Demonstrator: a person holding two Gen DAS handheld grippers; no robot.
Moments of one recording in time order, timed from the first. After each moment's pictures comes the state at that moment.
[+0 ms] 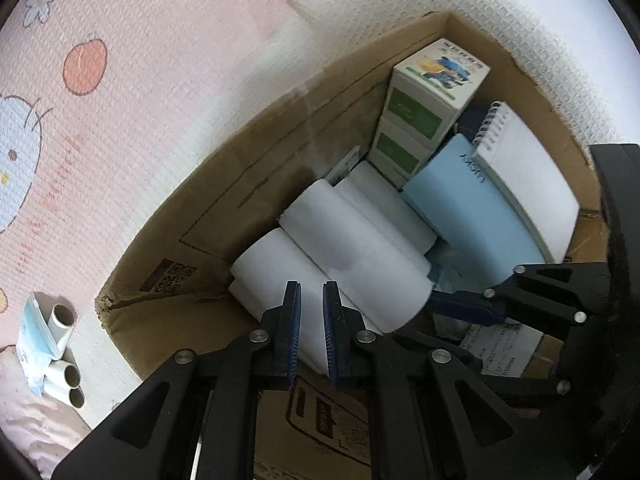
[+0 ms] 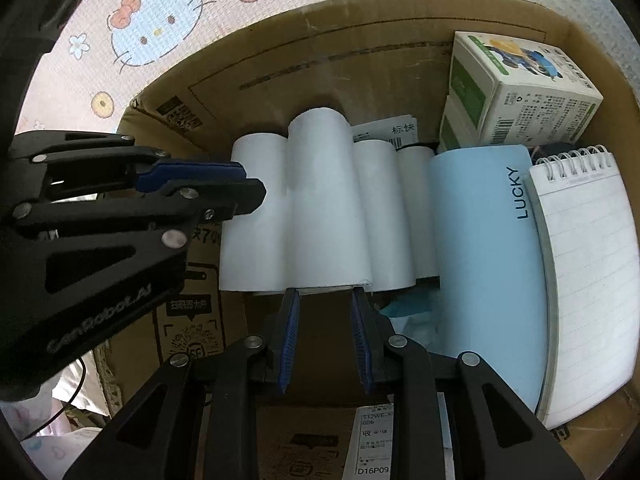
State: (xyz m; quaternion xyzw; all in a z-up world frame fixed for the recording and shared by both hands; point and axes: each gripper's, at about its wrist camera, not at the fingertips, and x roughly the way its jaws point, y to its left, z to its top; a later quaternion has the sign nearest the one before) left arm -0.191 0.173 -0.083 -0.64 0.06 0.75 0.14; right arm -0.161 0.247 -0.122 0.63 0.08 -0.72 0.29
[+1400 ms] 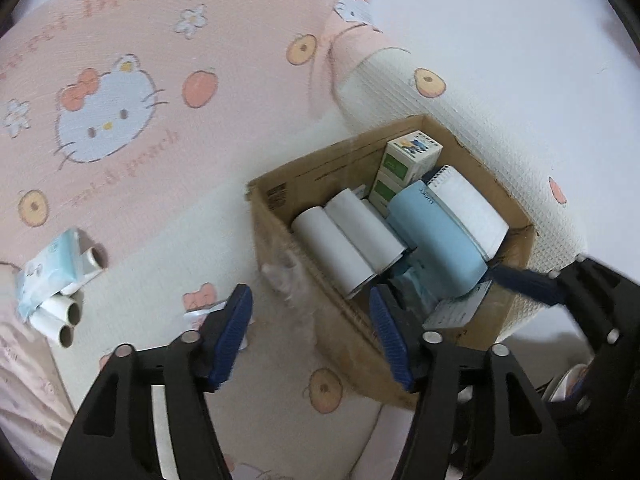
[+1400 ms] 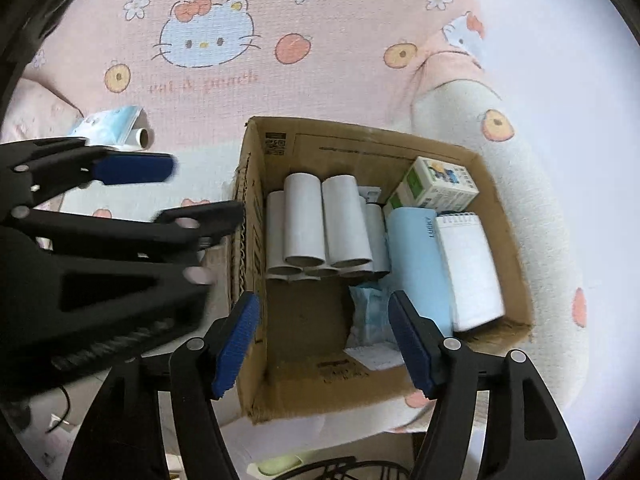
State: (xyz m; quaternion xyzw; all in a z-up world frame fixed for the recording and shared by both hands) left arm -0.050 0.091 0.007 -0.50 -0.04 0.86 0.10; right arm -0.022 0.209 -0.002 0.49 0.26 -0.82 0.16
